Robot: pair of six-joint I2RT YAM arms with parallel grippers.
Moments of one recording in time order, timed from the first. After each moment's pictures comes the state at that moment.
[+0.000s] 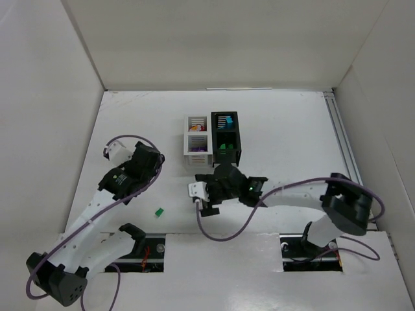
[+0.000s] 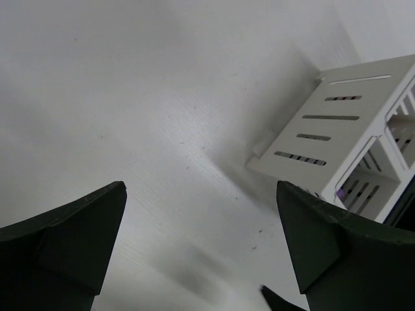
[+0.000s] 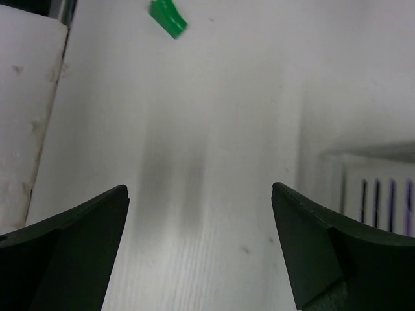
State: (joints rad) left arm -0.54 0.88 0.87 -0.96 -0.60 -1.32; right arm 1.04 1.44 0.80 0.07 -0.35 -0.60
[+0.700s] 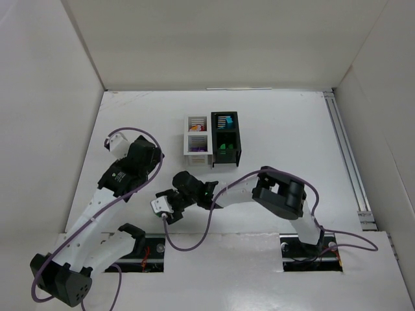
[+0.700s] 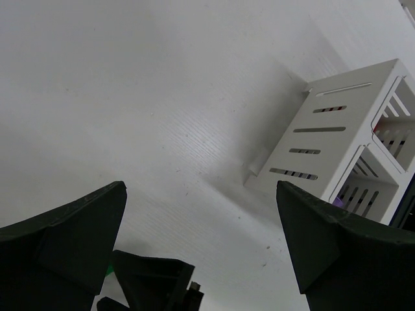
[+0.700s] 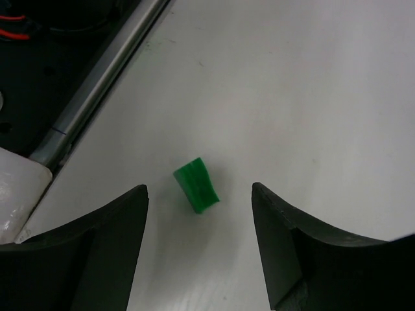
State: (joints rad) left arm -0.45 0.87 0.86 -0.80 -0.58 -1.06; right arm 1.20 2.08 1.24 0.32 -0.53 -0.71
